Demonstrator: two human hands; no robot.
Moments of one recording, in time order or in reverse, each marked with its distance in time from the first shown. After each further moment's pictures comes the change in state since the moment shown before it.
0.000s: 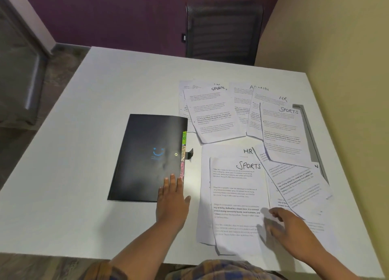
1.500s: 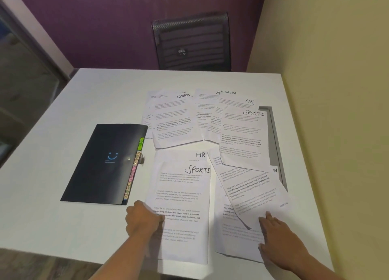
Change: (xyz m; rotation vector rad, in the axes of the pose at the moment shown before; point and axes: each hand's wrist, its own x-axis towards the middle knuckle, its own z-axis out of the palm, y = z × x) left_hand -0.036 0.139 0.021 -0.441 0.080 -0.665; right_hand 0.069 0.200 -0.034 -0.248 -0.114 -0.167
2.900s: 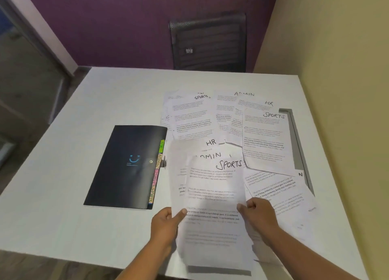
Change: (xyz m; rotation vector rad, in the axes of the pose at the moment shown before) left_hand -0.007 -0.018 -0.039 -0.837 -0.370 0.030; right_hand 0.042 -0.155 -0.026 0.812 0.275 0.273
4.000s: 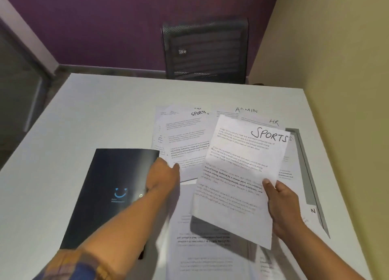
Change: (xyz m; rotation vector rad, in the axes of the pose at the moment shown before) left_hand 0.170 0.185 0.055 0.723 0.242 0.262; right_hand 0.103 -0.095 -0.041 0.638 0.166 0.033
